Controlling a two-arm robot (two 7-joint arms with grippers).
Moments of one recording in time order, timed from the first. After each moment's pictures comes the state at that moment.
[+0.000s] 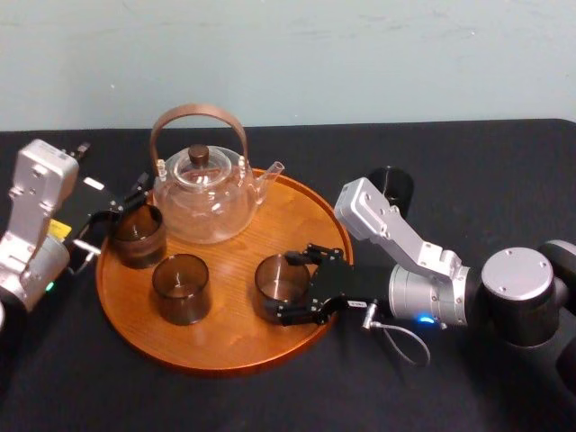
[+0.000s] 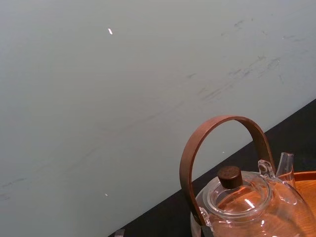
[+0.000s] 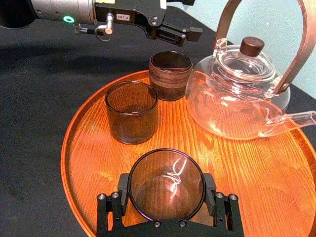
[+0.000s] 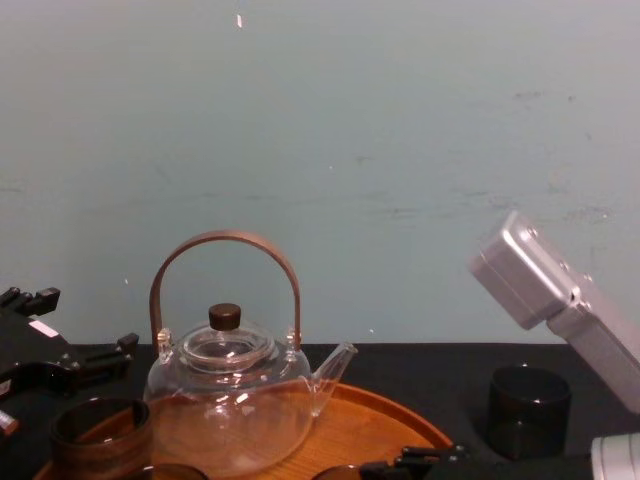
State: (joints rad) left arm -0.20 0.60 0.45 -1.41 -0.25 -0.12 0.03; right arm 0.36 0.49 -0.69 -1.44 0.28 0.18 0.62
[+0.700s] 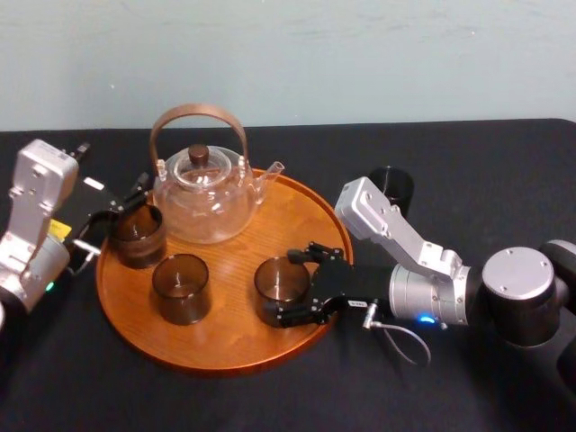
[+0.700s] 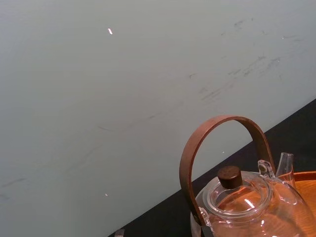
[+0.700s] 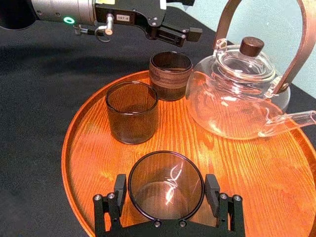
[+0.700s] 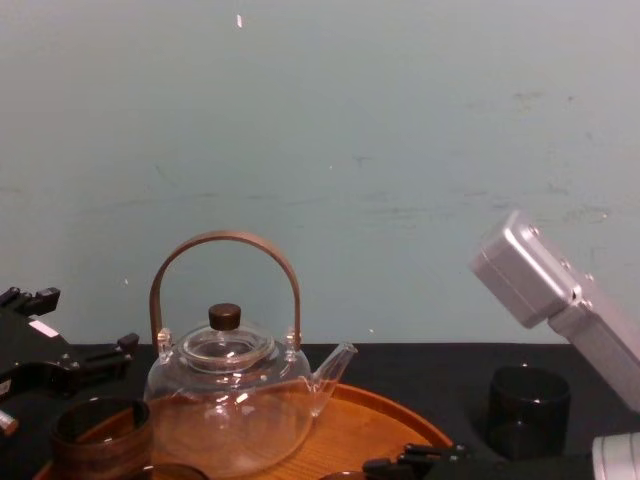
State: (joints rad) left arm -0.20 0.60 0.45 -1.41 -0.25 -0.12 0.03; right arm 0.36 0.49 -0.69 -1.44 0.29 0.18 0.62
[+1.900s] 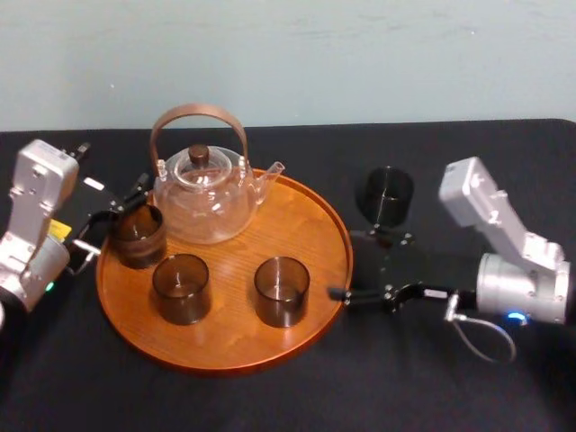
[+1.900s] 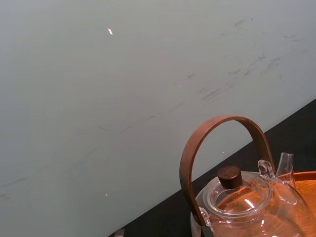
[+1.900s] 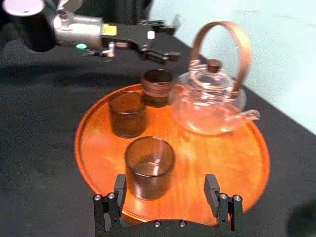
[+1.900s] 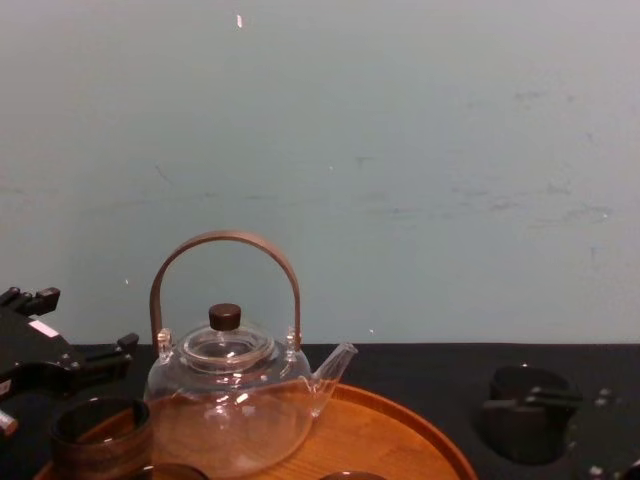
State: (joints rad) left arm -0.20 0.60 0.45 -1.41 -0.25 -0.12 0.03; right arm 0.24 0.69 -0.55 -1.61 0.43 0.11 0.67
